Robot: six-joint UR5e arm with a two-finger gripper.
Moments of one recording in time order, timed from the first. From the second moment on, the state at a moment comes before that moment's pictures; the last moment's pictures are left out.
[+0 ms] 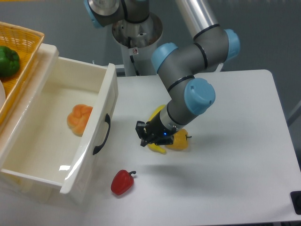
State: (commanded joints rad) arm 2.49 -1.95 -1.53 -1.44 1.02 0.72
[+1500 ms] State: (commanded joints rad) arm 2.41 -1.90 -1.54 -1.49 0.96 0.70
